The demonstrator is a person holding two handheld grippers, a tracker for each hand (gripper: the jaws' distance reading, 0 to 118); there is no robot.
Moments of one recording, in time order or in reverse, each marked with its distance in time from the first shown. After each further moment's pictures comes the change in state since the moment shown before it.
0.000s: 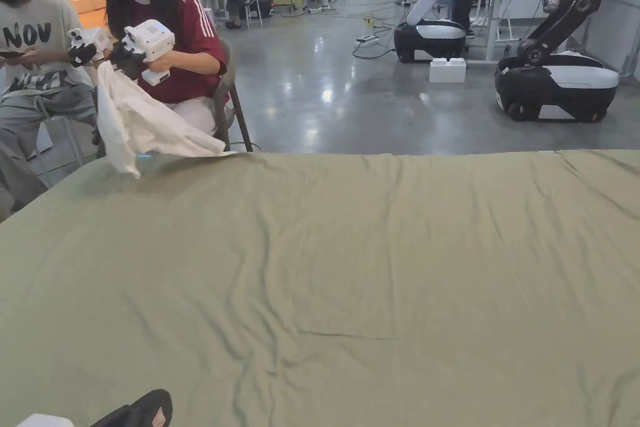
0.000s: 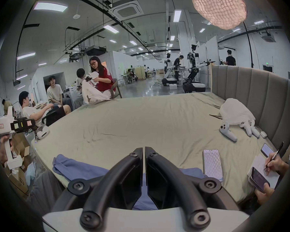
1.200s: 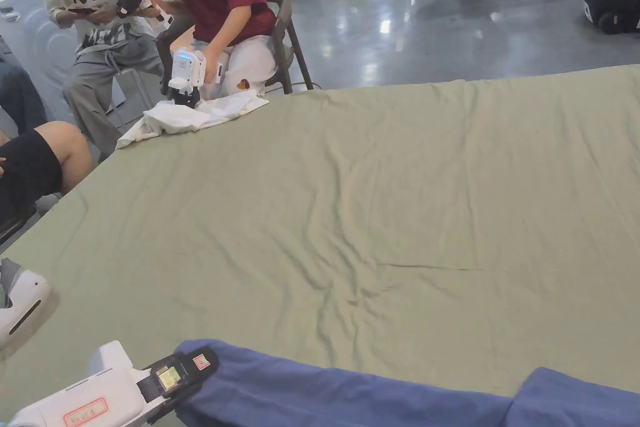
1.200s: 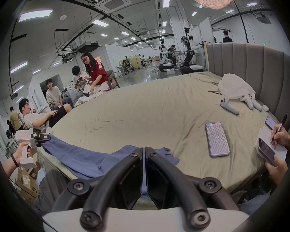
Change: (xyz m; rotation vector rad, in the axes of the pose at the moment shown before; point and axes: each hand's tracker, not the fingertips) left arm -0.167 -0.043 -0.063 -0.284 0.010 0.620; right arm -0.006 -0.021 0.013 -0.117 0.013 -0.124
